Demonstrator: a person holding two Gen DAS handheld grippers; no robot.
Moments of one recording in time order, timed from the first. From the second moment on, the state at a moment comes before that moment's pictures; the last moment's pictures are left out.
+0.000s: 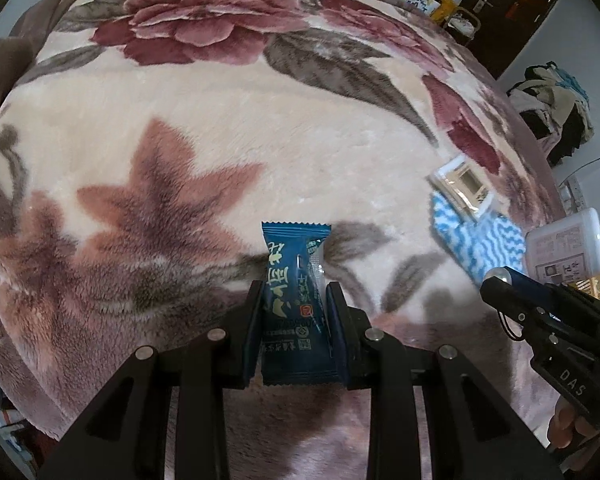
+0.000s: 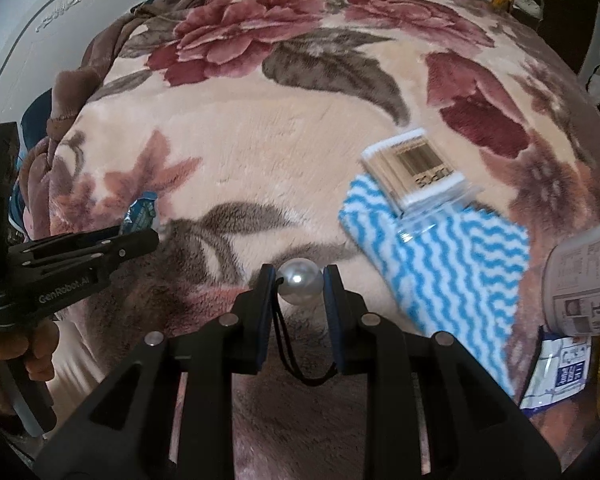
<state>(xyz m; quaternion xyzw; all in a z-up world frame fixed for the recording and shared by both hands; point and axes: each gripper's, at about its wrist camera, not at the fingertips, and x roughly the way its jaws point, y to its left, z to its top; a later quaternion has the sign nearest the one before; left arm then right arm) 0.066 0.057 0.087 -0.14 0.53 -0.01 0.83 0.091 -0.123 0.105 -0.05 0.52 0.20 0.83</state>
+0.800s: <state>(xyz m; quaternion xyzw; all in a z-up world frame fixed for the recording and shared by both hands) 0.096 -0.017 0.156 -0.11 0.51 -0.07 0.85 0.097 -0.197 0.164 -0.02 0.48 0.15 0.86</state>
